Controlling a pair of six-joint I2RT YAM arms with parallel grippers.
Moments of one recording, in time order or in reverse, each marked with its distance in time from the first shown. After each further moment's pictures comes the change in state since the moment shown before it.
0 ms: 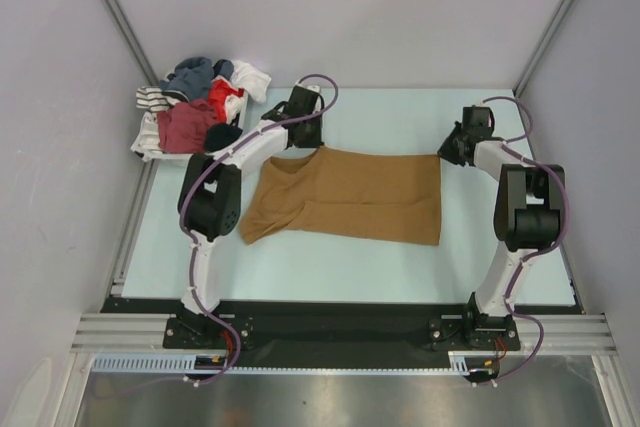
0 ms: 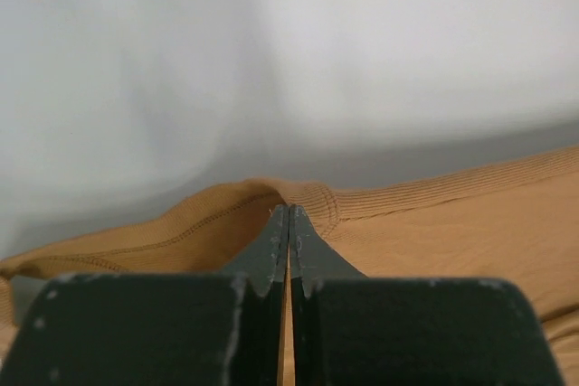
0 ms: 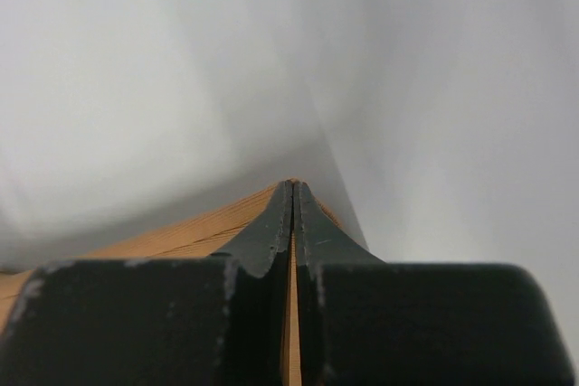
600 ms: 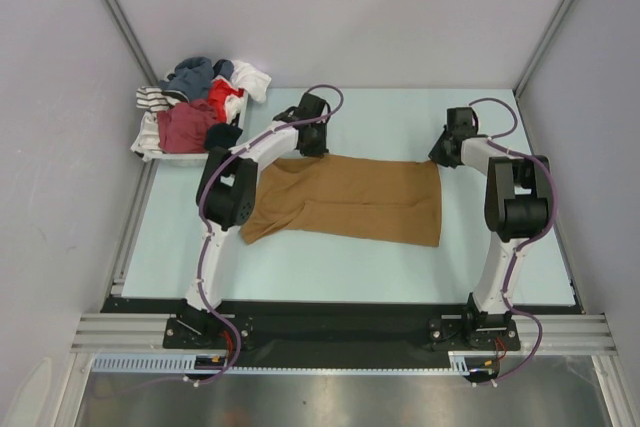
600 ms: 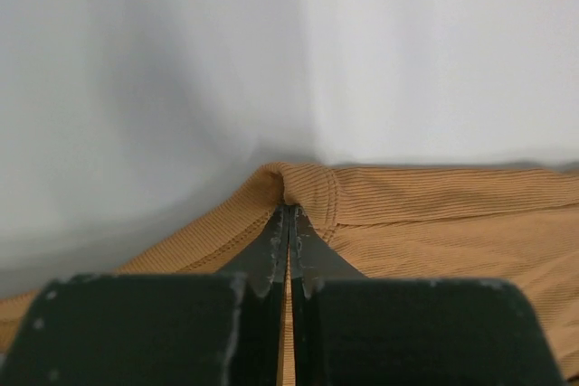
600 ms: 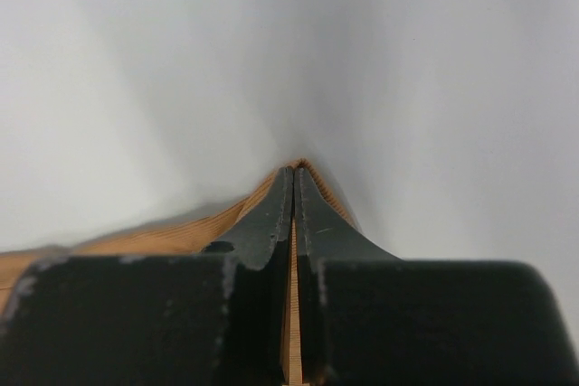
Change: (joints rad) left arm 0.000 0.179 0.131 -0.066 0.027 -0.038; right arm 0.057 0.097 0.070 -0.048 0.112 0.011
